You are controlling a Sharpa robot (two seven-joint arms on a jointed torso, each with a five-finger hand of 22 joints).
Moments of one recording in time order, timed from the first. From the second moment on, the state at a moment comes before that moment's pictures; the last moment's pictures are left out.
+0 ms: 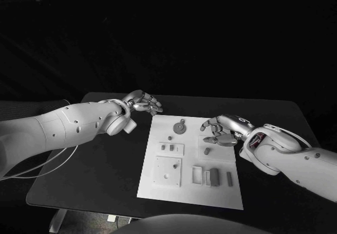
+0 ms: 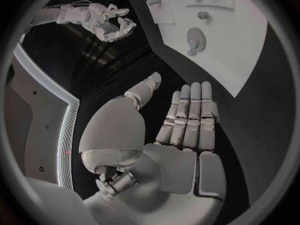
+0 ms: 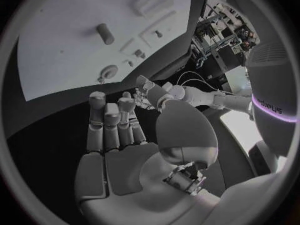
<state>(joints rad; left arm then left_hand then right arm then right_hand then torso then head) 1.23 -0.75 -0.19 1.14 -0.51 -0.22 0.22 1.09 -0.14 0.51 -0.26 0.06 0.84 0.17 0.20 0.58 1.03 0.15 0.22 0.22 0.89 0.12 0.46 0.61 0.05 0.90 0.03 0.18 0.87 1.08 -0.77 -0.04 1.47 -1.44 -0.33 0.08 1.09 -0.10 0.51 -0.29 0.18 0.84 0.16 0.22 0.50 1.01 0.06 1.18 0.98 1.00 -0.04 1.52 0.88 0.24 1.00 0.01 1.06 1.29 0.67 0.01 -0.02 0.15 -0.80</state>
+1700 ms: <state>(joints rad) 1.23 -0.75 -0.19 1.14 -0.51 -0.22 0.23 1.09 -0.14 0.51 -0.26 0.06 0.84 0.17 0.21 0.58 1.03 0.15 0.21 0.21 0.89 0.12 0.46 0.62 0.05 0.89 0.03 0.18 0.87 0.98 -0.72 -0.07 1.32 -1.52 -0.32 0.08 1.13 -0.09 0.54 -0.29 0.18 0.87 0.16 0.26 0.49 1.08 0.06 0.58 0.53 1.05 -0.05 1.40 0.75 0.22 1.01 0.00 1.05 1.26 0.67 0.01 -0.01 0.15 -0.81</state>
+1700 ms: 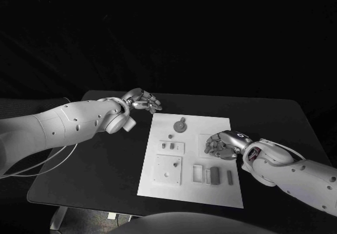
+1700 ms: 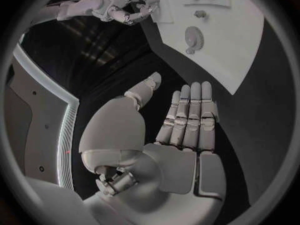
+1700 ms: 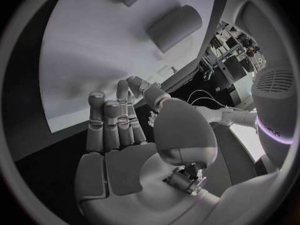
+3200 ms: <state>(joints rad) 1.23 -0.75 -0.19 1.14 -0.51 -0.21 0.22 1.09 -0.14 0.51 -0.26 0.06 0.84 0.17 0.21 0.57 1.04 0.15 0.21 0.21 0.89 0.12 0.46 0.62 0.06 0.89 0.03 0.18 0.87 0.98 -0.69 -0.07 1.32 -1.52 -0.32 0.07 1.12 -0.07 0.56 -0.28 0.18 0.91 0.16 0.29 0.50 1.18 0.05 0.35 0.48 1.06 -0.04 1.41 0.73 0.22 1.02 0.00 1.06 1.26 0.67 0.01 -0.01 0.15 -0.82</state>
